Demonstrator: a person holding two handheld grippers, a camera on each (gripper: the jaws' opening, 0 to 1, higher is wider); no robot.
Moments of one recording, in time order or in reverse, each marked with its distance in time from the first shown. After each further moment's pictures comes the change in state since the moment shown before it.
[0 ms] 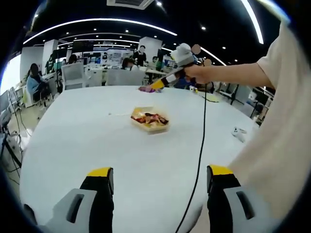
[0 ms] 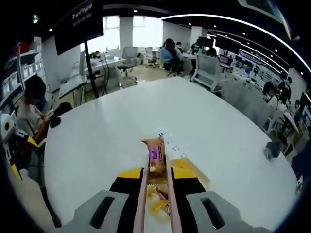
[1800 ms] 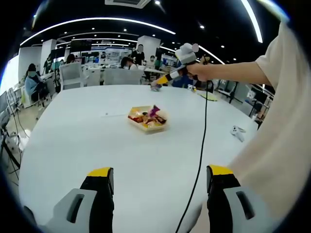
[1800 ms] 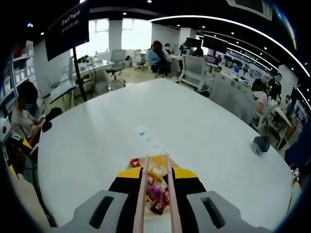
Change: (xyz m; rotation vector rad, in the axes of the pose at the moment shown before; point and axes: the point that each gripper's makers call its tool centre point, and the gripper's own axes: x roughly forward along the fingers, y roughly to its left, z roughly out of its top) left arm 0.007 -0.006 0.001 0.006 0.012 -0.012; right arm -0.022 -0.048 -0.008 0.041 -0.019 -0.081
